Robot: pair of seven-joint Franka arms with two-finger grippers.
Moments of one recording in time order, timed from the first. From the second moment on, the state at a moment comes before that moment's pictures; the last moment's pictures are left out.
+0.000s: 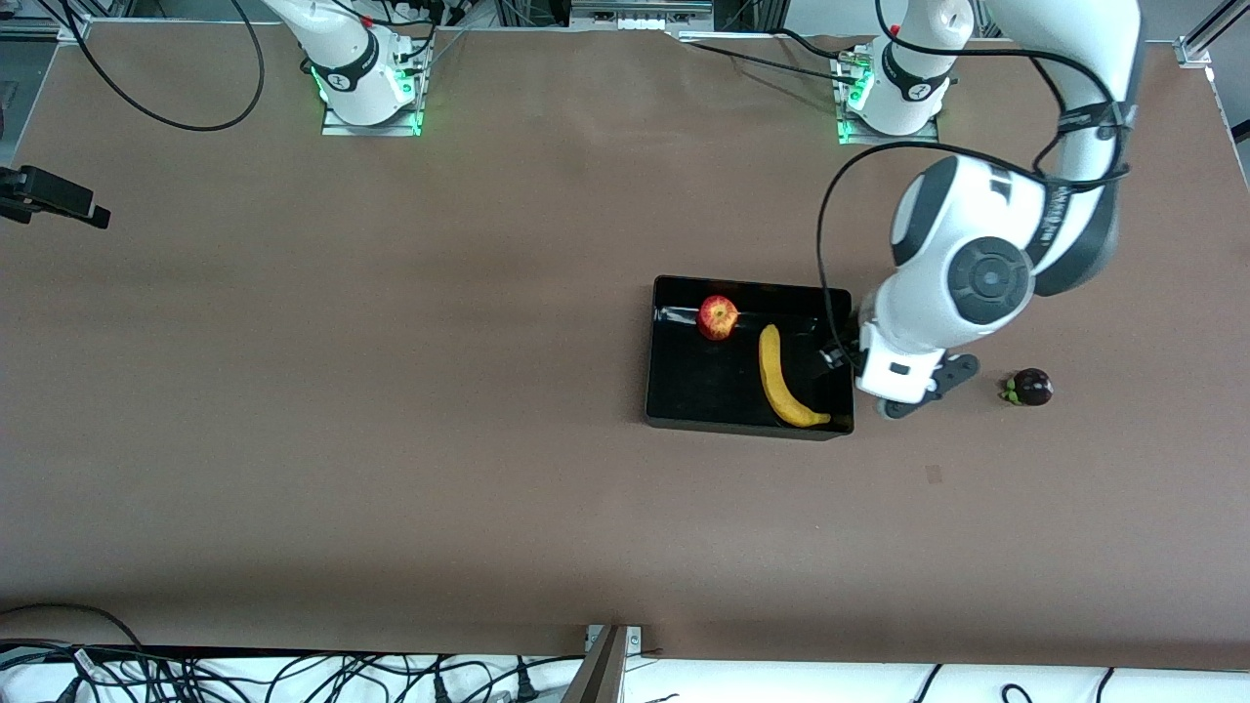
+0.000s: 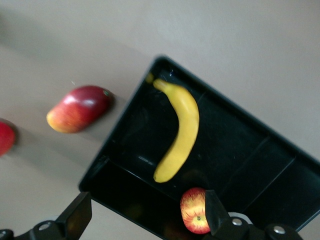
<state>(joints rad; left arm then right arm) -0.41 0.42 0.07 -1.60 -0.13 1.85 -0.82 -0.09 0.03 -0.09 -1.59 0.04 1.49 -0.10</state>
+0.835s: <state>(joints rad) -0.65 0.44 0.05 -1.91 -0.13 2.23 -0.89 -0.09 0.03 -0.09 -1.59 0.04 1.49 -0.10</state>
